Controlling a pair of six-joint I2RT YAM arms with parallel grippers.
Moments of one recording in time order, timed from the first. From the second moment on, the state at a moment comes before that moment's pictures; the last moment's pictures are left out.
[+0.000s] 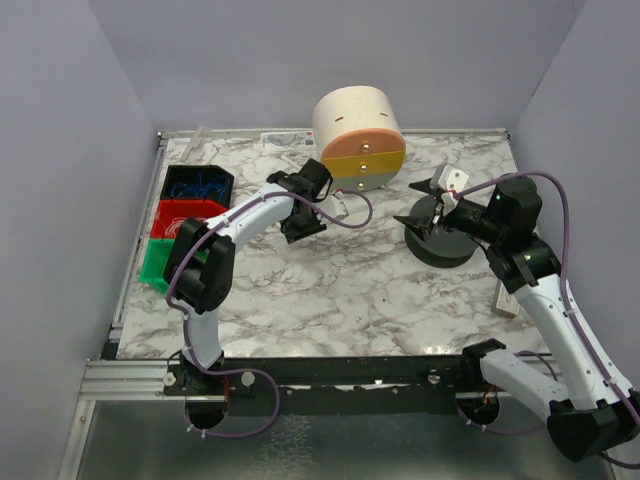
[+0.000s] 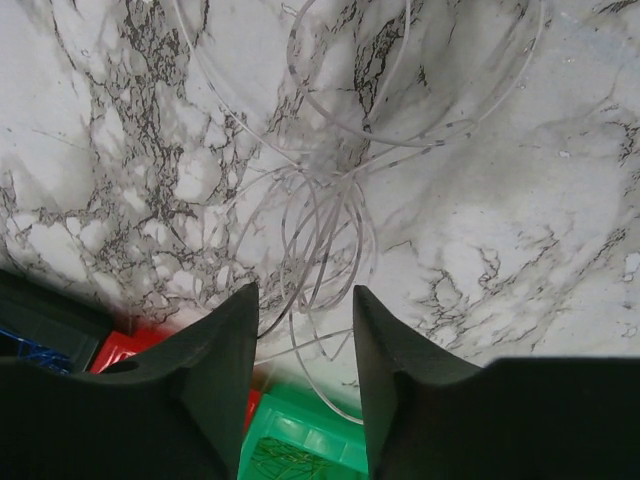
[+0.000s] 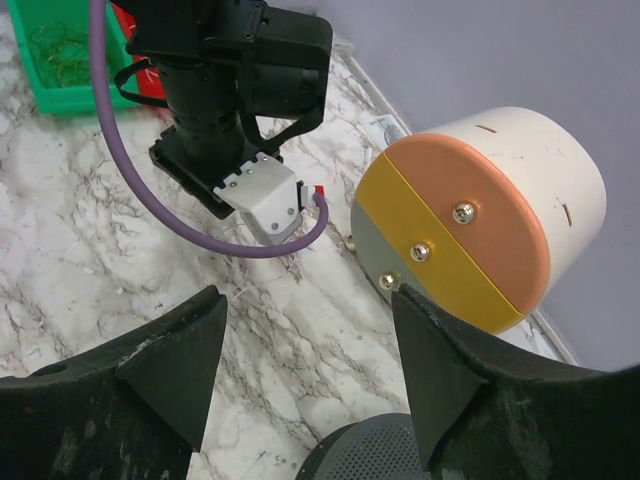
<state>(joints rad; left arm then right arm) -0.59 1.89 1.53 -0.93 -0.07 0.63 0.29 0.93 1.01 -0.24 -0.71 -0.48</state>
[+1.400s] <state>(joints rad) -0.34 1.60 1.95 -0.76 0.25 0.26 0.29 0.99 1.08 -0.29 -0.79 -0.52</state>
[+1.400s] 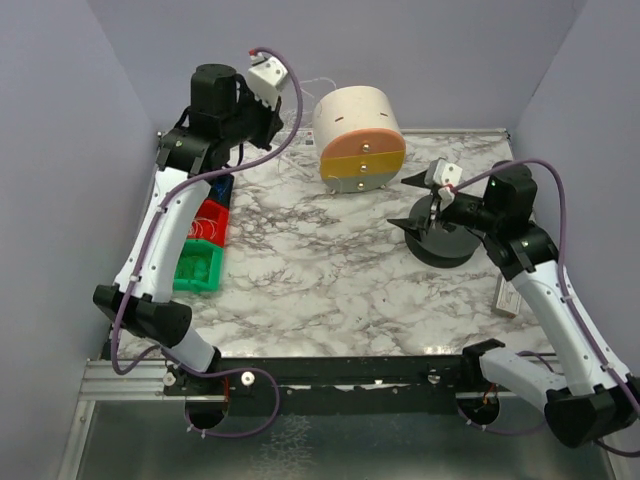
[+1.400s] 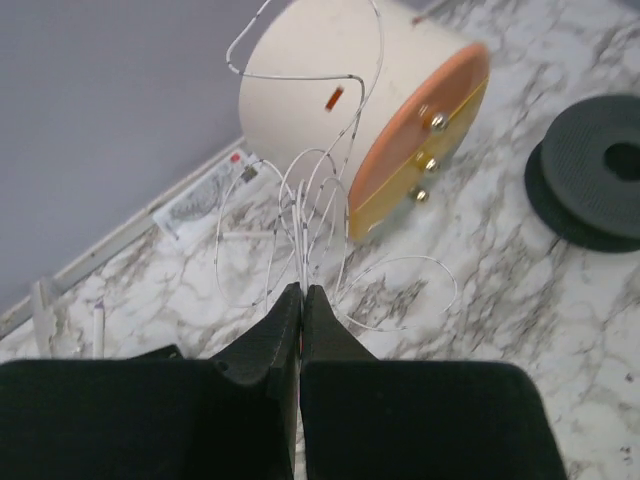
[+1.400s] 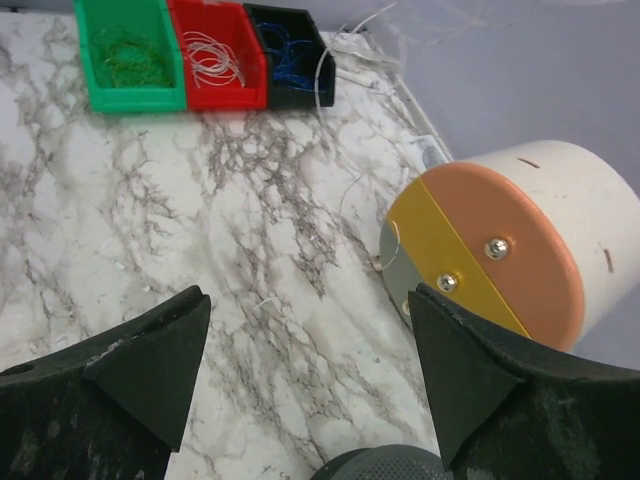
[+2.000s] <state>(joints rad) -0.34 1.47 1.79 -0.41 0.43 -0.30 0.37 1.42 1.24 0.20 -0.96 0.05</state>
